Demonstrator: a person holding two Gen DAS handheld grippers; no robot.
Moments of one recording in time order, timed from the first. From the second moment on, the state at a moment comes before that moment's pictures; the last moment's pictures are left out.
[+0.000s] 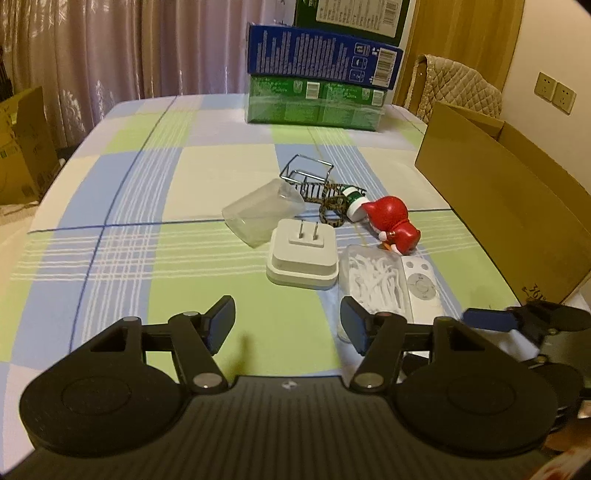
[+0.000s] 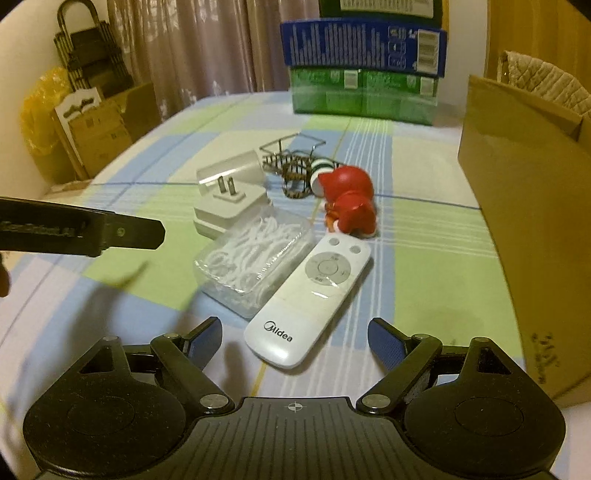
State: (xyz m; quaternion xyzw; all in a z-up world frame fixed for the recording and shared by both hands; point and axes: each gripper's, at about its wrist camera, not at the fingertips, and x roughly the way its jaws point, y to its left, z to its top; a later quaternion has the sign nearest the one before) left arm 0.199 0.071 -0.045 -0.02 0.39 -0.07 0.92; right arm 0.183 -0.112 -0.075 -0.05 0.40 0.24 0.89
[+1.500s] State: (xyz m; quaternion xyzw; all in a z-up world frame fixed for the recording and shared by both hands) left arm 0.235 -0.005 -0.076 0.02 0.40 -0.14 0.91; right arm 0.208 -0.175 -0.070 -0.03 0.40 0.17 0.90
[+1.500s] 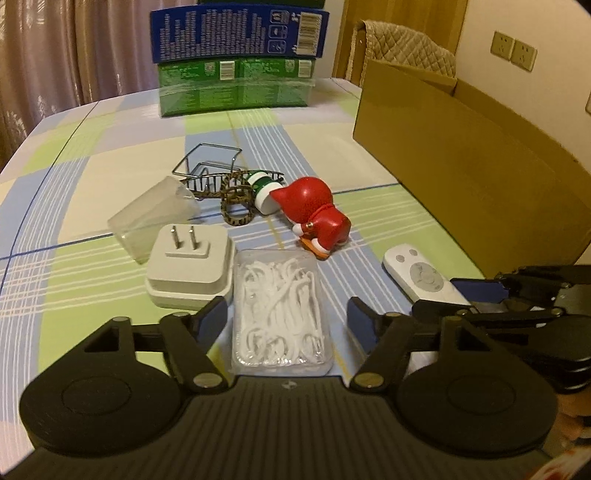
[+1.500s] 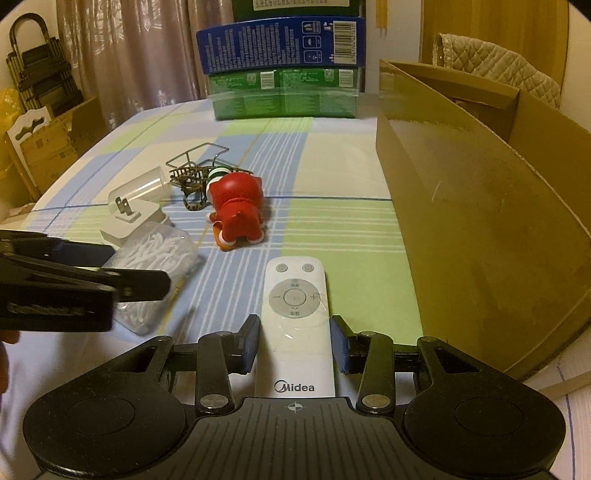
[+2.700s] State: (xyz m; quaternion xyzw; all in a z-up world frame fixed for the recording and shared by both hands) left arm 0.204 -0.009 -0.058 0.06 0.38 -0.12 0.91; right arm 0.189 -0.164 -0.048 -0.06 0.35 0.18 0.92
